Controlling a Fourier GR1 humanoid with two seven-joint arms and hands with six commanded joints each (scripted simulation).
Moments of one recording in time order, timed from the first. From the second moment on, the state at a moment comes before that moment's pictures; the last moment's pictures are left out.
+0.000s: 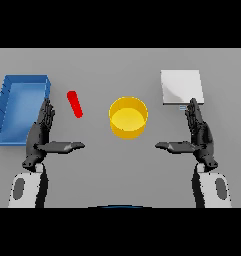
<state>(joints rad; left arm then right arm) 0.00 0.00 0.00 -1.57 0.00 0.00 0.00 0.00 0.00 0.00 -1.57 0.00 0.00 0.00</state>
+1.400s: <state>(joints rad) -0.24 0.08 -0.02 -1.28 -0.14 -0.04 -0.01 0.09 -0.07 0.12 -1.71 0.19 0.01 -0.10</state>
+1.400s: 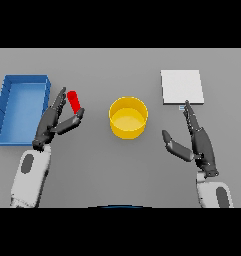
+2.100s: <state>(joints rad) -0.46 0.05 0.03 -0.98 -0.17 0.02 -0.11 0.10 -0.06 0.11 -1.71 0.19 -0.02 -0.09</state>
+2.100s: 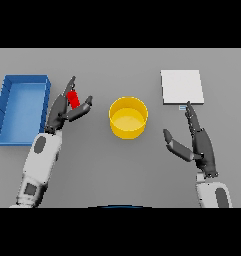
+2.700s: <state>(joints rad) -0.57 0.00 0.07 -0.79 -0.20 0.14 -0.23 0.10 -0.08 0.10 -1.72 0.18 -0.01 -0.08</state>
